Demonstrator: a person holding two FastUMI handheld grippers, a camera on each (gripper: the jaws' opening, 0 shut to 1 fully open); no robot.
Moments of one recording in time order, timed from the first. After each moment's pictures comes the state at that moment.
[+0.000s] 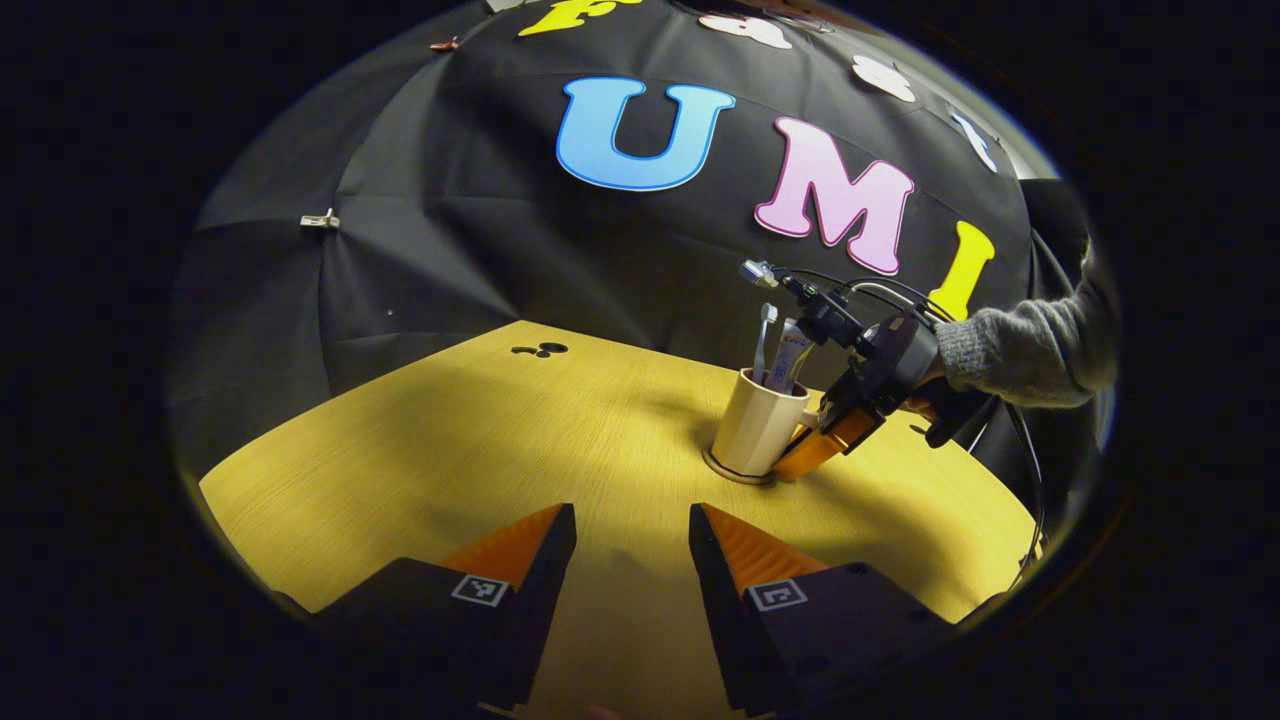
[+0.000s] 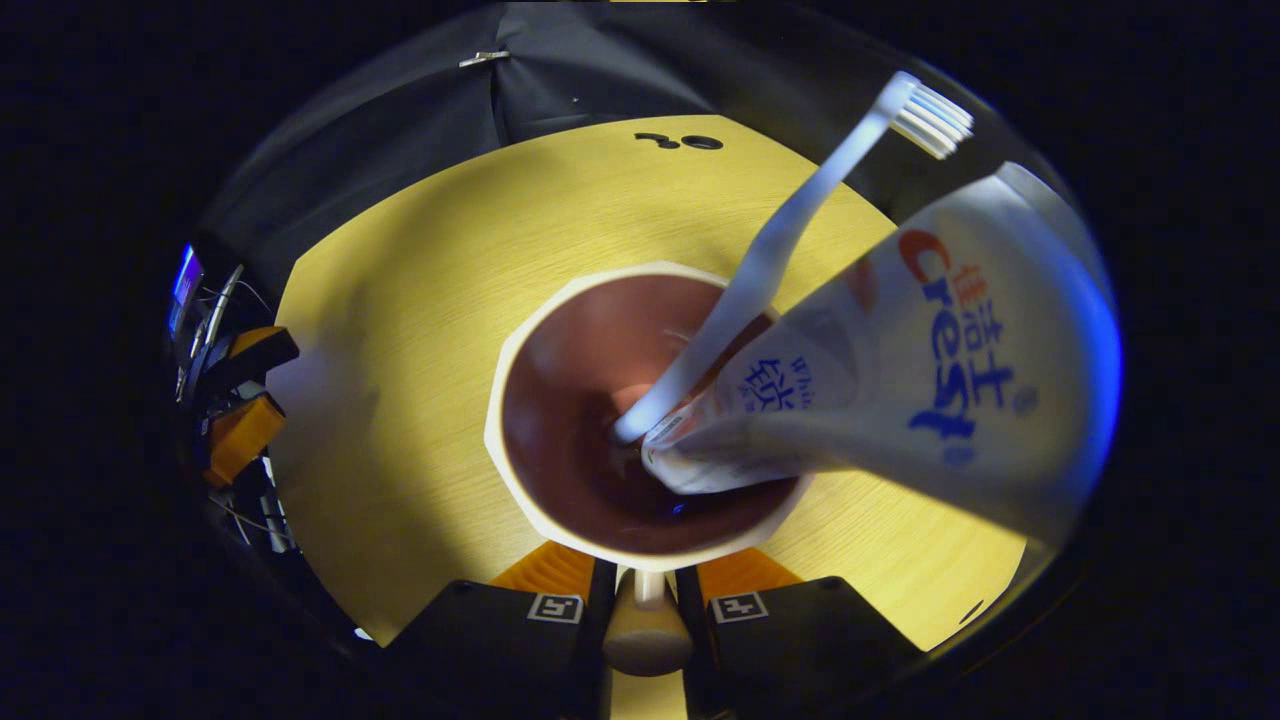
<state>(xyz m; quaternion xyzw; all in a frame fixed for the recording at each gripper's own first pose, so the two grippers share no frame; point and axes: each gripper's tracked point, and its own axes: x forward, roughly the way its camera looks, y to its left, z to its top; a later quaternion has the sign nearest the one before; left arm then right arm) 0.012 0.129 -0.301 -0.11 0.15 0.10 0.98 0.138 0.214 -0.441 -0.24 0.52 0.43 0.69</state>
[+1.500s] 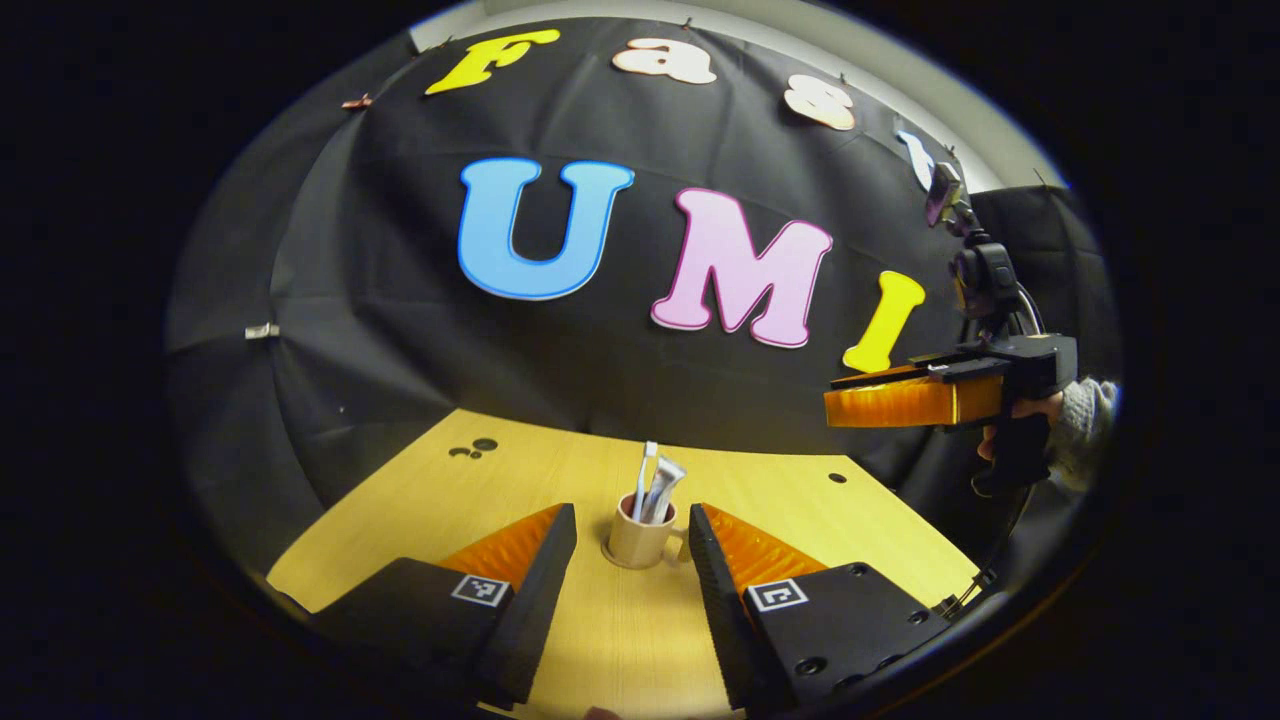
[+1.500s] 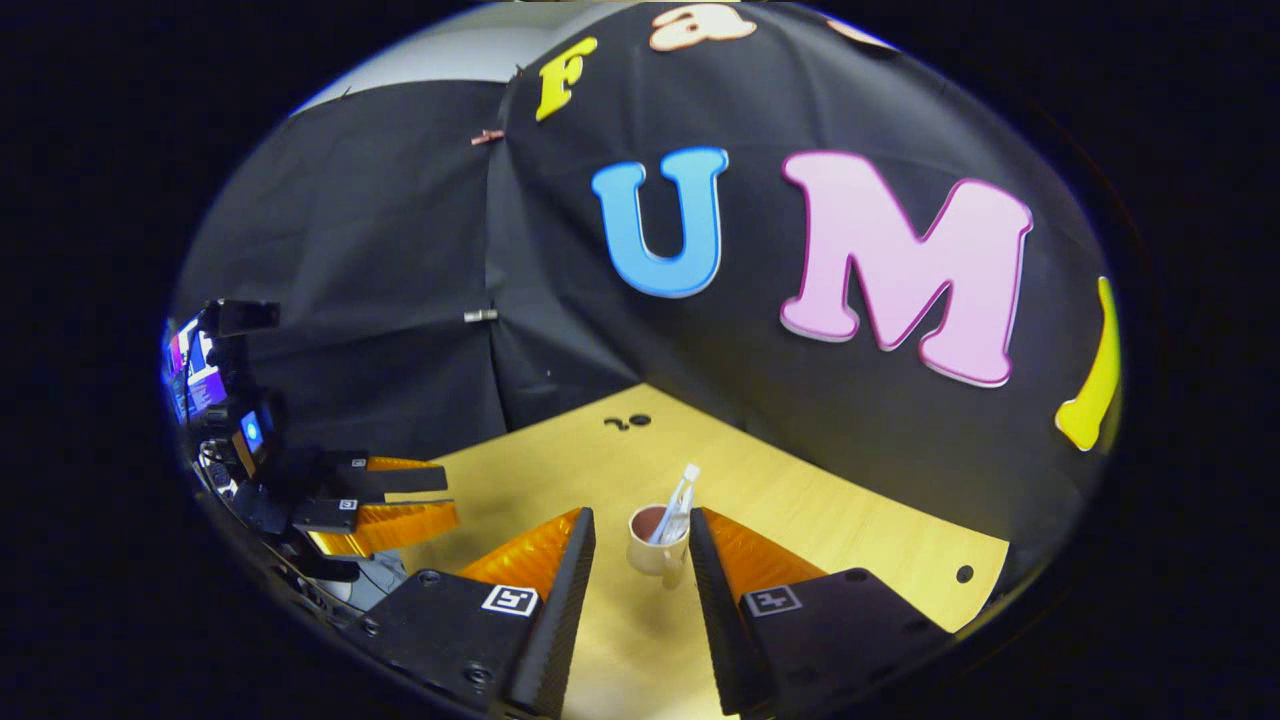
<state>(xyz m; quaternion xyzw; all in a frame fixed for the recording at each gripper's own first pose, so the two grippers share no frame) 0.013 0.040 -0.090 -0.06 0.11 0.02 0.99 0.083 0.136 -0.084 -0.02 0.21 0.37 0.91</state>
